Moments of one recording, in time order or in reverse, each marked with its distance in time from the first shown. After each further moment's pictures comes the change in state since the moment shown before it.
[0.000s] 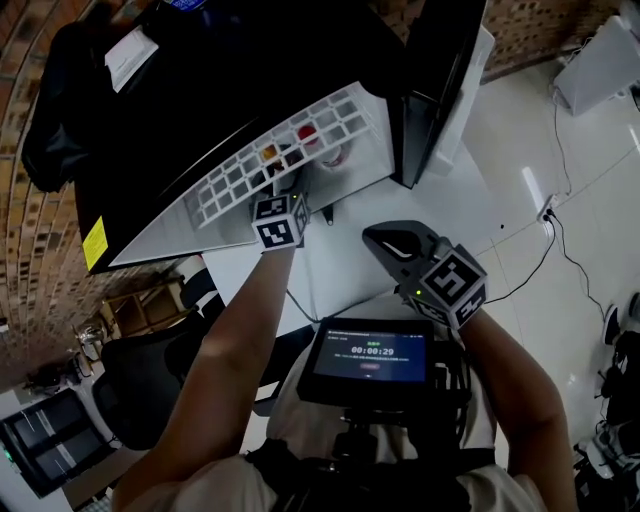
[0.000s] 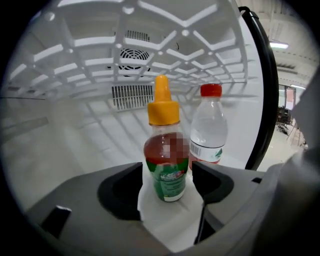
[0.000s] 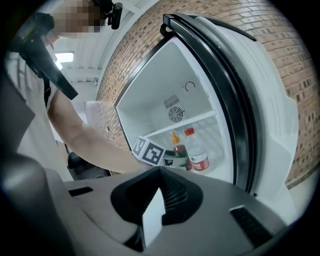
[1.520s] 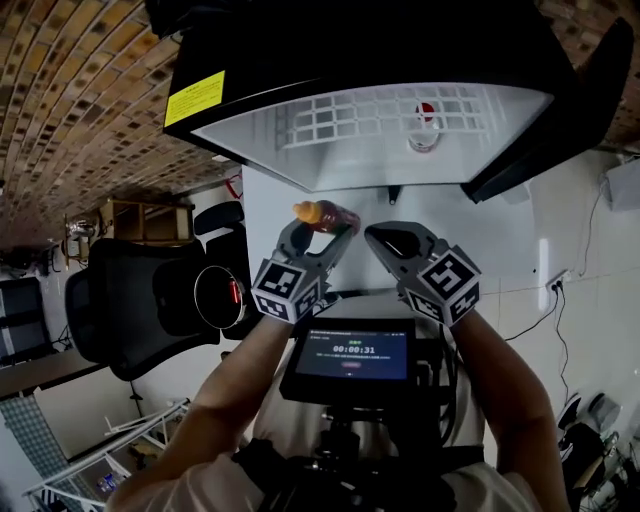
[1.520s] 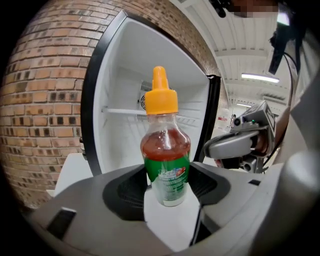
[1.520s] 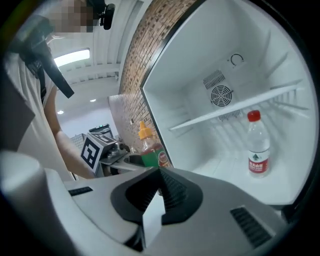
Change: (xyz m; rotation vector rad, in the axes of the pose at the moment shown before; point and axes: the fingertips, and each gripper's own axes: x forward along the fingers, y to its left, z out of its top) left arm -0.219 -0.022 -0.051 -0.152 -0.128 -0.154; right arm 0.082 0.104 -0.017 -0.070 0.095 0.282
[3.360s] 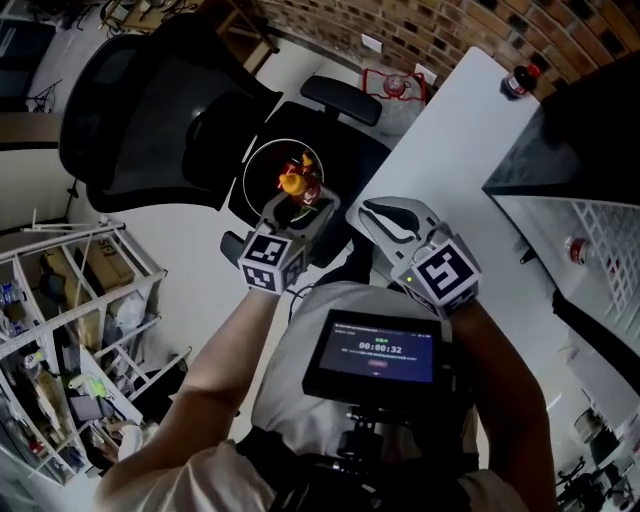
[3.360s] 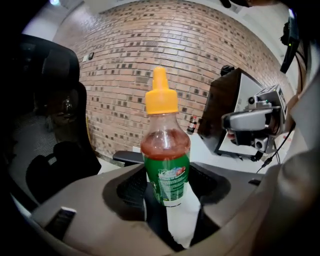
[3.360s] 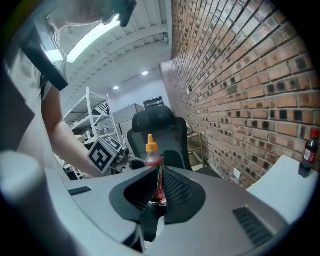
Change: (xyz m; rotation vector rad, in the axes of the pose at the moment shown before) left arm -0.299 0.194 -0.201 -0.443 0.000 0.641; right arm 0.258 0.248 -0.055 -0.325 0.295 0.611
